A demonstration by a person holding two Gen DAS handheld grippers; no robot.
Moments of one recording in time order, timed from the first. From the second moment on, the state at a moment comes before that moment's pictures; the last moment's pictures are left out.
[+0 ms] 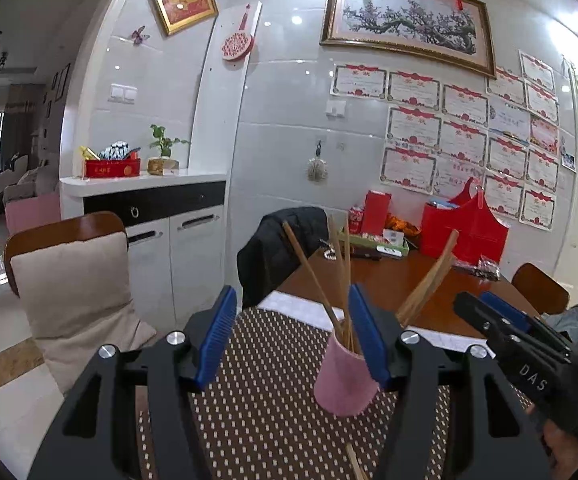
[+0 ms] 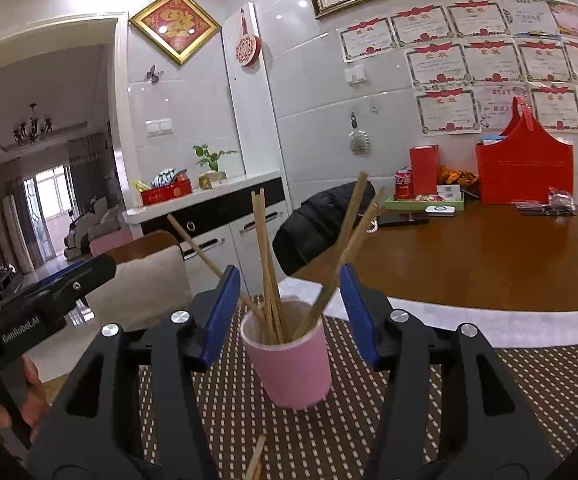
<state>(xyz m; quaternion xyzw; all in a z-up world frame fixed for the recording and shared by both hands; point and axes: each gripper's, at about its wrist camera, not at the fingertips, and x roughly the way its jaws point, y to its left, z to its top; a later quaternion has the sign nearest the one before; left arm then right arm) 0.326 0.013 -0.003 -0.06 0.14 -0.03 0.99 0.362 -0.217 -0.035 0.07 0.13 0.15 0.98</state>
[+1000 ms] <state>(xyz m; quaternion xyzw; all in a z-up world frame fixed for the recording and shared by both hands) 0.252 -0.074 -0.152 0.04 0.47 -0.16 0.87 0.262 -0.259 -0.144 0.01 0.39 0.15 0.91</state>
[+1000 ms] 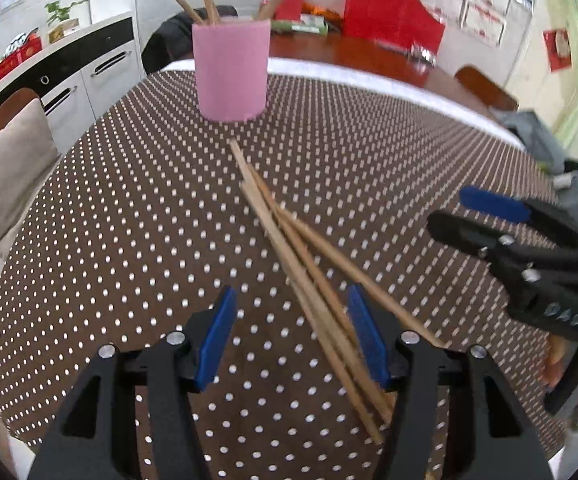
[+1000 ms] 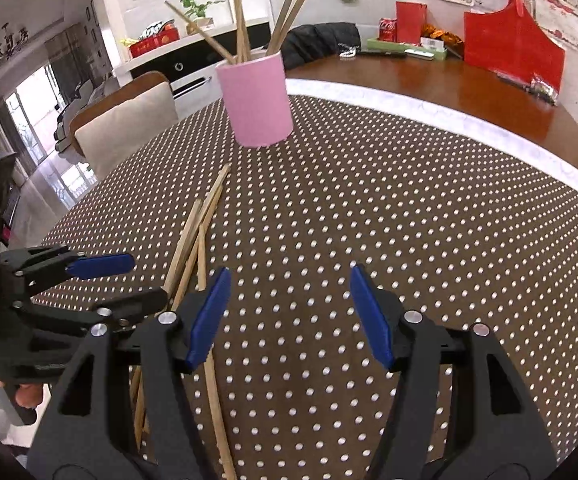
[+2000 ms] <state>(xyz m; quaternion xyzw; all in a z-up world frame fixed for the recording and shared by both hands) 0.275 -0.036 -0.153 0.05 0.50 -0.09 0.86 0.304 -0.177 -0.161 -0.16 0.56 0.24 0.78</state>
